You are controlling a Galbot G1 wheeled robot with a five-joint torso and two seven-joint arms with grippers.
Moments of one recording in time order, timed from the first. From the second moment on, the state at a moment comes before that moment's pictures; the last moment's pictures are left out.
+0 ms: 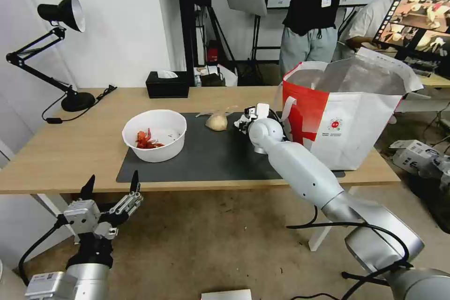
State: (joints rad) left arm 1.91 -1.43 -0.63 -2.50 -0.25 -0.03 -0.14; right arm -0.24 1.33 -0.26 1.12 1.12 -0.51 0.61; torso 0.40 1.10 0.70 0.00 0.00
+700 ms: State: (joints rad) left arm 1.92 -1.44 -0.63 -2.50 -0.25 -0.05 -0.14; right arm -0.26 1.22 -0.28 1.36 1.11 -0.46 0.61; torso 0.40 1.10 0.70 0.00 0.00
